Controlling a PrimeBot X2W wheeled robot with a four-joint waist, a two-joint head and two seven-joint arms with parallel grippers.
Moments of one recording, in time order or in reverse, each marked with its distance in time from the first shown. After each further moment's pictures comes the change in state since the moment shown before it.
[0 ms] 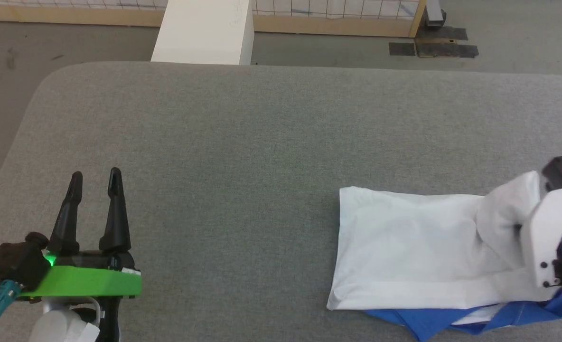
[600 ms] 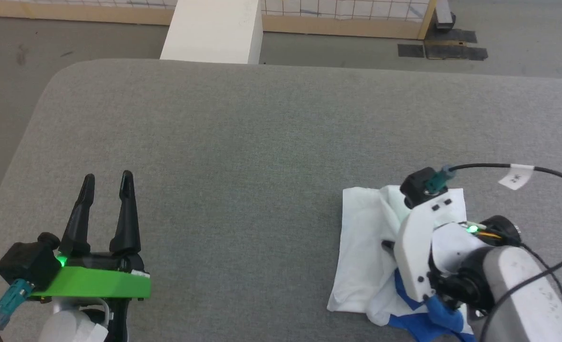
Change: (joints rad) left arm 0.000 -0.003 -0.030 0.011 -0.009 0.000 0.000; right arm -0.093 0.188 0.328 0.131 0.072 0.000 -0.079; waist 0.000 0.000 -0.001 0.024
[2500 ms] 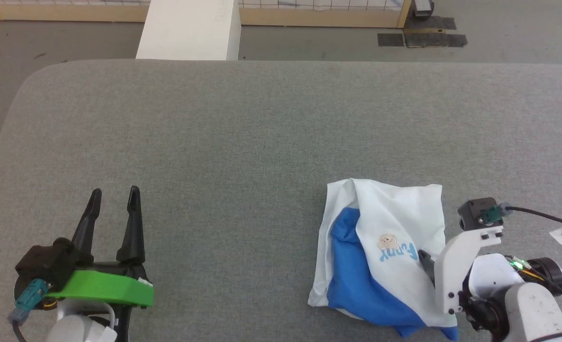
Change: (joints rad) left arm 0.002 0.004 -0.004 0.091 0.074 0.001 0.000; right arm 0.142 0.109 -0.263 0.110 -0.255 0.000 -0.292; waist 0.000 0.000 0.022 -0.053
